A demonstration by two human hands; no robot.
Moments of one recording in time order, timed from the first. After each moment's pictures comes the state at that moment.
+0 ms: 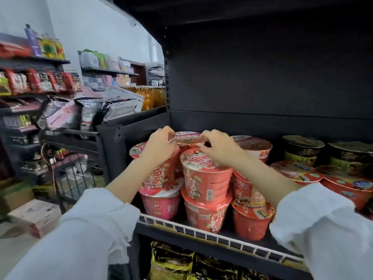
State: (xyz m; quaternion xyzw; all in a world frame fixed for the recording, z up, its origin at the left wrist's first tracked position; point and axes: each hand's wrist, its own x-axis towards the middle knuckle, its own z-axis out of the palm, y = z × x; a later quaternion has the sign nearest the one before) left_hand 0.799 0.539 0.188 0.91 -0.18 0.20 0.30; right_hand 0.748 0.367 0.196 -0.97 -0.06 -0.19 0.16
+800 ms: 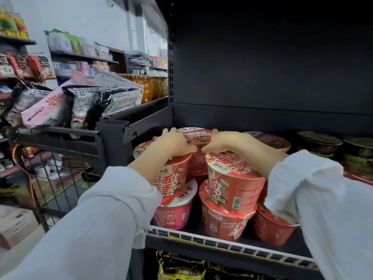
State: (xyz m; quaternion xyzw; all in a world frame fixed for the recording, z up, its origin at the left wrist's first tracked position) left_hand 0.864 0.540 0.193 0.98 -0.20 0.03 0.03; right_hand 0.827 0.404 0.207 -0.99 0.16 0.04 0.04
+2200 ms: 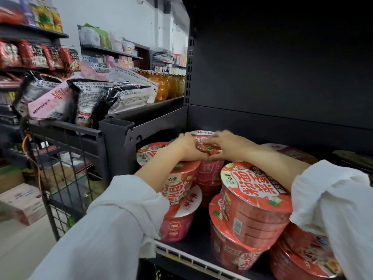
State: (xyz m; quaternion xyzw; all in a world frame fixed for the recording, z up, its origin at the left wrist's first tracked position) left_hand 0.904 0.526 0.180 0.97 -0.15 0.01 0.18; right_hand 0.885 0.368 0.191 -0.99 -0.12 -0.07 -0.06
